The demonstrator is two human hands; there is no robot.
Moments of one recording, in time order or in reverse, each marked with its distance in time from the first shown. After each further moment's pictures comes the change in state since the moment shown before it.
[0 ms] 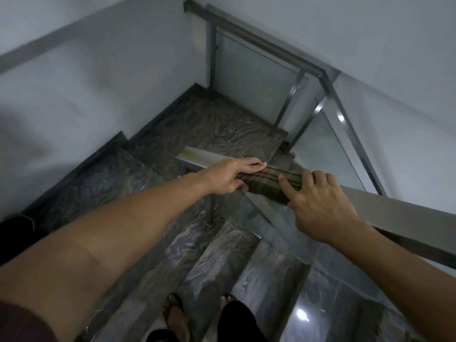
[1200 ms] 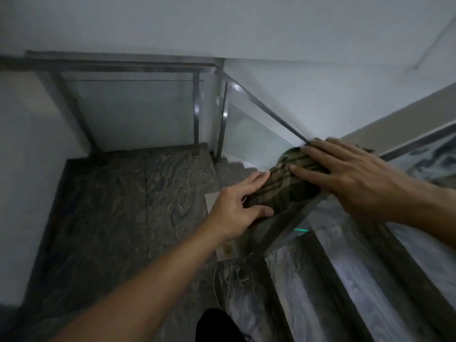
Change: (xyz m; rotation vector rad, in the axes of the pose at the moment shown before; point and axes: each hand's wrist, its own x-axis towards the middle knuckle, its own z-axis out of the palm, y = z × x) left_hand -0.021 -0.345 -0.079 -0.595 -0.280 0.270; right_hand 0.261 -0.231 0.037 0.011 0.062 0.493
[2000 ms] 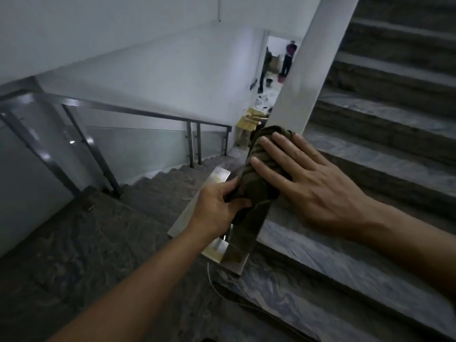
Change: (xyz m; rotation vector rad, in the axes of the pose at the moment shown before) left_hand 0.079 -0.069 -0.048 -0.061 -0.657 0.149; right_hand 0.044 -0.155 0.009 0.083 -0.096 0.791
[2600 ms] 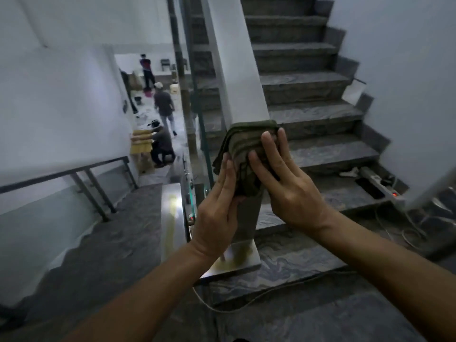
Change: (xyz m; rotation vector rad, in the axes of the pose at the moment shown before) left_hand 0.023 -0.078 -0.016 0.188 -0.252 0.874; right_hand 0.007 -0.114 0.085 -0.114 0.460 0.633
